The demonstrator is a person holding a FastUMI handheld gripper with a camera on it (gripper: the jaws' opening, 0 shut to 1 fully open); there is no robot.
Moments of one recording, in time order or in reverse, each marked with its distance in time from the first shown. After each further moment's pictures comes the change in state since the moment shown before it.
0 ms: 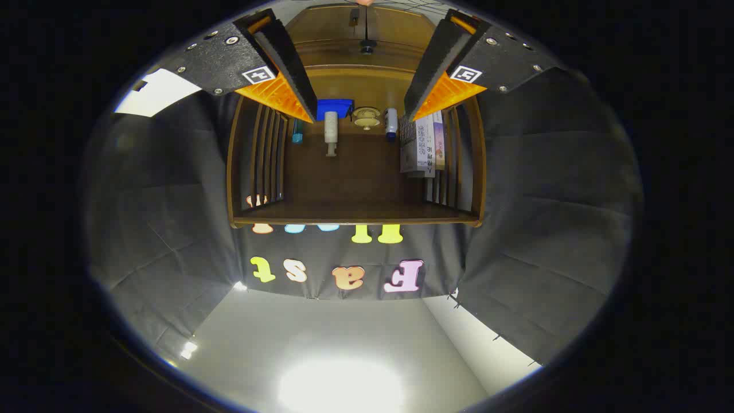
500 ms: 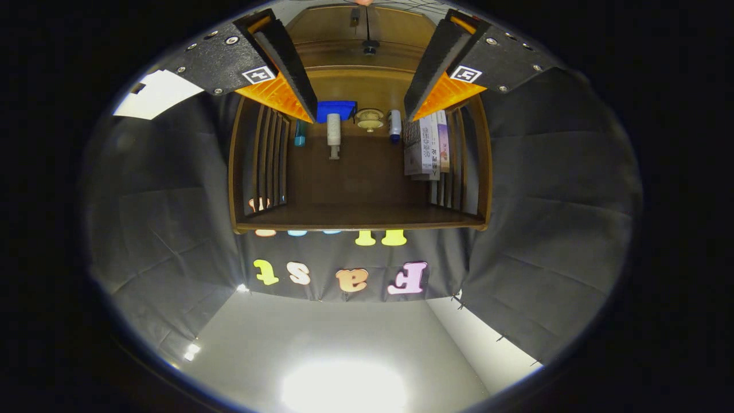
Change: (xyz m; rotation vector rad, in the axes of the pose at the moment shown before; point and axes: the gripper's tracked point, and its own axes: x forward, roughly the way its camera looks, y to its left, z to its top) arm 0.008 -0.004 -0.016 0.004 0.016 -0.007
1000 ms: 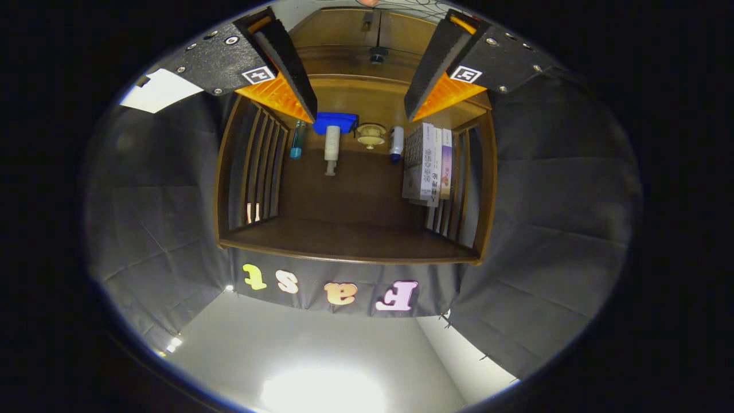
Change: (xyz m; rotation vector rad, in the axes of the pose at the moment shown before) arm 0.020 0.006 -0.052 -0.095 0.059 0.005
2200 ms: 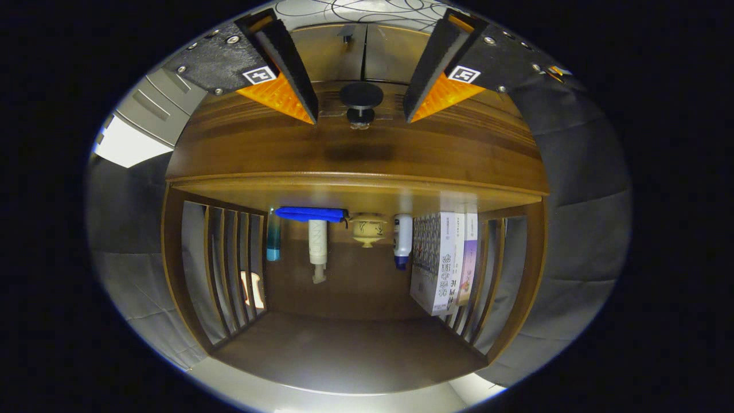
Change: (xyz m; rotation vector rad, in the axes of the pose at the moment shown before) arm 0.085 0.039 -0.231 0.060 0.223 -0.028
